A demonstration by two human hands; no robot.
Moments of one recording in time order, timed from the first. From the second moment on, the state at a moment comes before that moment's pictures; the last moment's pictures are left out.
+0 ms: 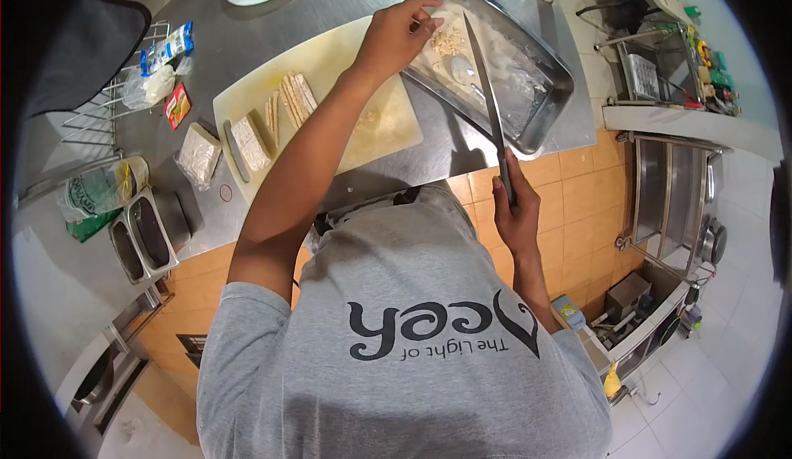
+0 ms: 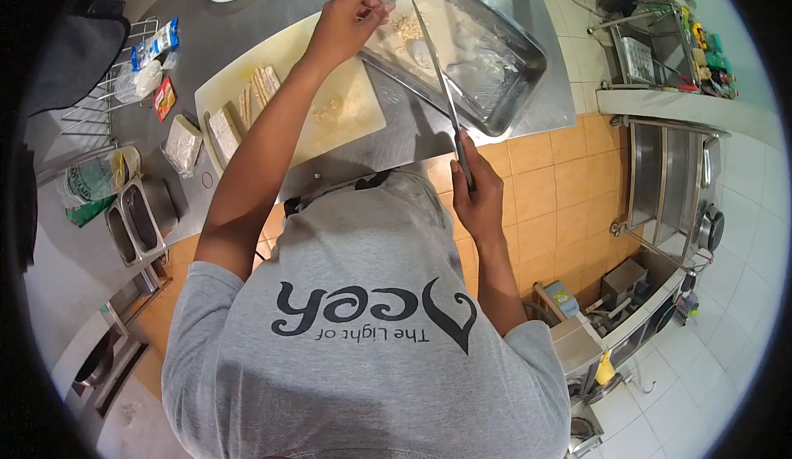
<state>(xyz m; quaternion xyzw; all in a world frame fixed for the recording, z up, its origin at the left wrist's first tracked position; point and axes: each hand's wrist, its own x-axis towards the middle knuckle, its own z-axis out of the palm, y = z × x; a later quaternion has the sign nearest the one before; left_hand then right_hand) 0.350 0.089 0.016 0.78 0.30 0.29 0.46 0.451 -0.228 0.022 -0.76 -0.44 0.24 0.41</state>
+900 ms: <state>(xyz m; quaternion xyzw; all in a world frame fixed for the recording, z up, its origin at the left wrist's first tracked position) 0.217 -0.038 -0.038 0.89 0.38 0.18 0.17 0.417 -0.233 0.002 -0.68 -0.54 0.35 0.35</state>
